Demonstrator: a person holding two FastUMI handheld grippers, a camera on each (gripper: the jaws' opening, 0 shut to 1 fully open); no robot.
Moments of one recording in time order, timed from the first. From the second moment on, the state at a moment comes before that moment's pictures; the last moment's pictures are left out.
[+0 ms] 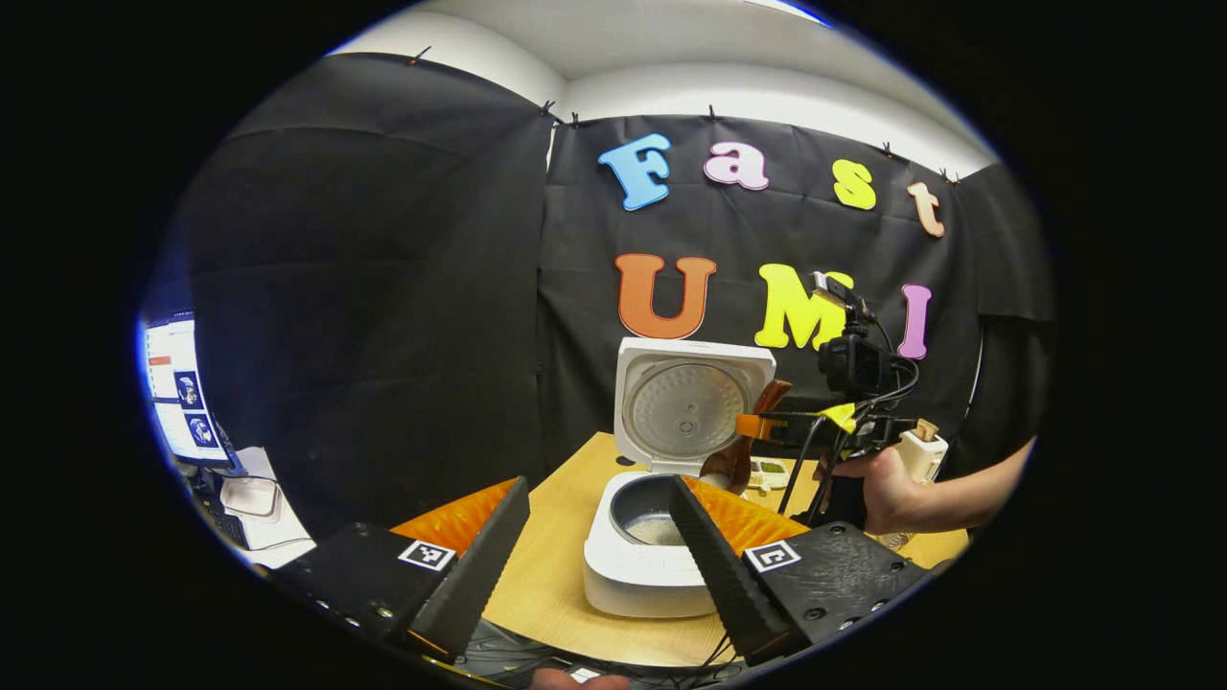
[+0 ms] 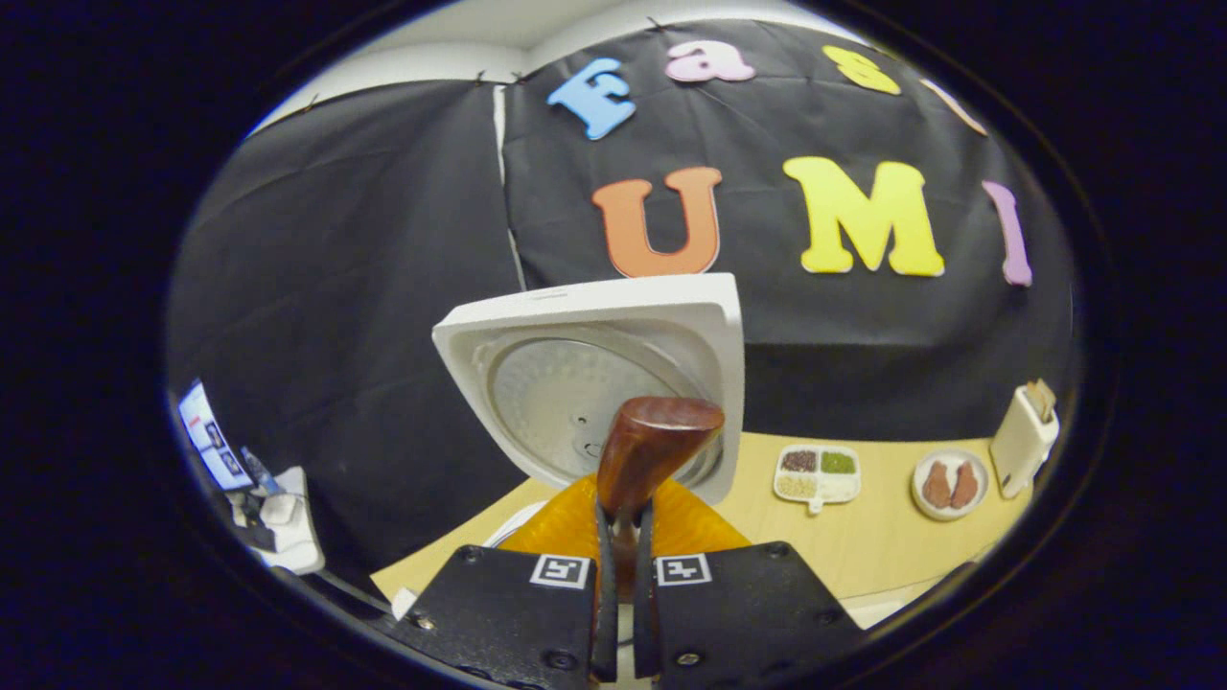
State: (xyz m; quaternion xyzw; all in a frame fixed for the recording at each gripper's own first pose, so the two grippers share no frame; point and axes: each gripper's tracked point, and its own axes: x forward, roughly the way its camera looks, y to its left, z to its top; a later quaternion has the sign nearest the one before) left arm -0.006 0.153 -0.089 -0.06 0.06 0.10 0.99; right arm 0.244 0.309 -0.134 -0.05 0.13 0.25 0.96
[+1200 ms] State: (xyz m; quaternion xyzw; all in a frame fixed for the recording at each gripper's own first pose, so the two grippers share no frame) left arm -0.011 0.173 -0.068 -0.07 0.04 0.13 0.99; right arm 0.209 0.328 -0.077 -0.18 0.00 0.32 0.93
